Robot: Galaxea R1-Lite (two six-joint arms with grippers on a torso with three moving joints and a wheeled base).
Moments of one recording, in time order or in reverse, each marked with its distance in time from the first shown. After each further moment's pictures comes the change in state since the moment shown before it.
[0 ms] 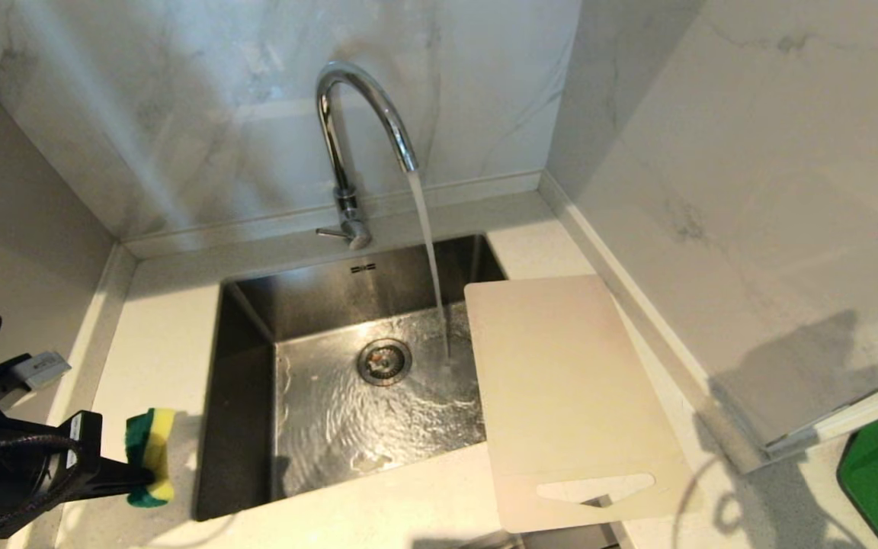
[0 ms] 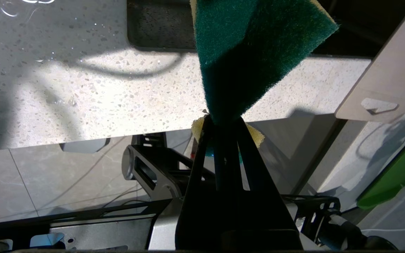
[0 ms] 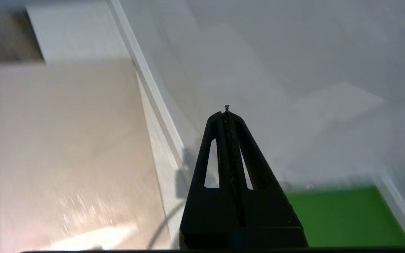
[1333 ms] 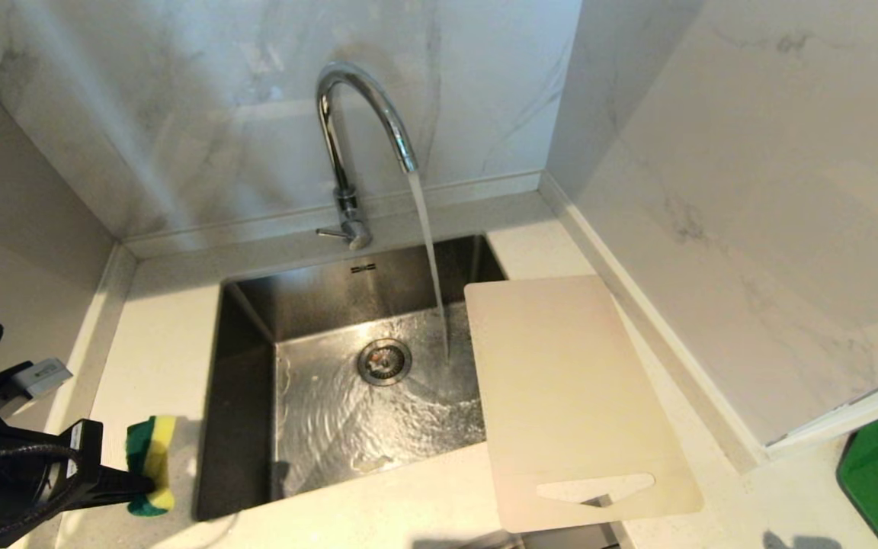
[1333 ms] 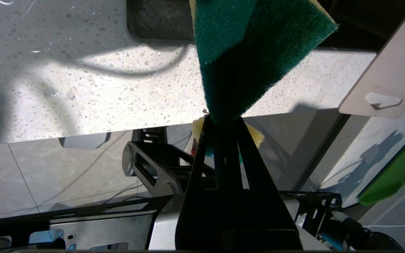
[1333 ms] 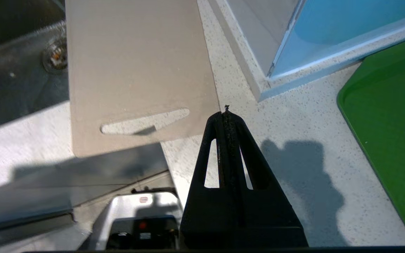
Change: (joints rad) left arm -0.009 -0.003 0.024 -0.008 -0.005 -0.004; right arm 0.000 -0.510 0.578 0.019 0.258 0.258
